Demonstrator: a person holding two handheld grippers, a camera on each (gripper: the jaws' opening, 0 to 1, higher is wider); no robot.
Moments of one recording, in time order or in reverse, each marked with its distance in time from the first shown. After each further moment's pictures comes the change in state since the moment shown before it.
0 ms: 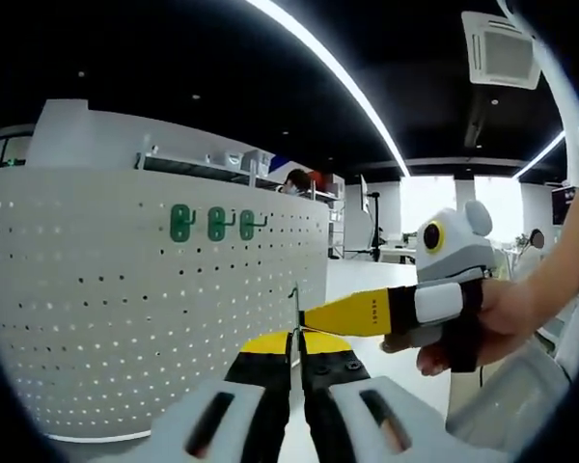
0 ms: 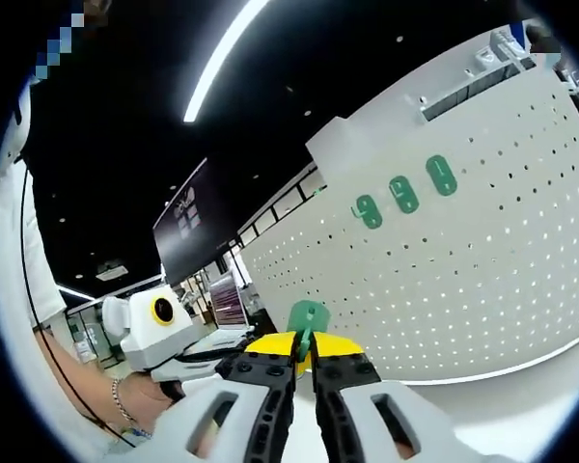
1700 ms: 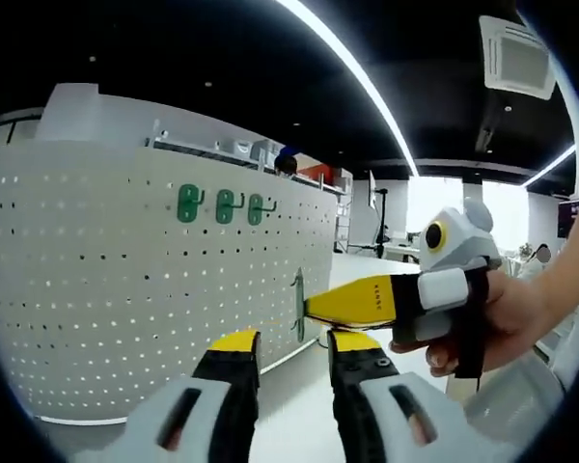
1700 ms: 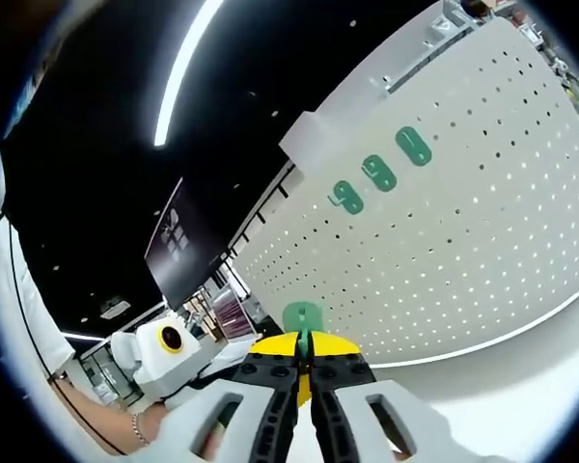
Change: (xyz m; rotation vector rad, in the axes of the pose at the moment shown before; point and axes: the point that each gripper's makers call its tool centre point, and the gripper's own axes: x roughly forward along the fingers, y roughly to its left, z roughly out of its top) left arm 0.002 0.001 -0.015 -0.071 0.056 0.005; right arm 0.002 -0.002 -0.005 0.166 0.018 -0.033
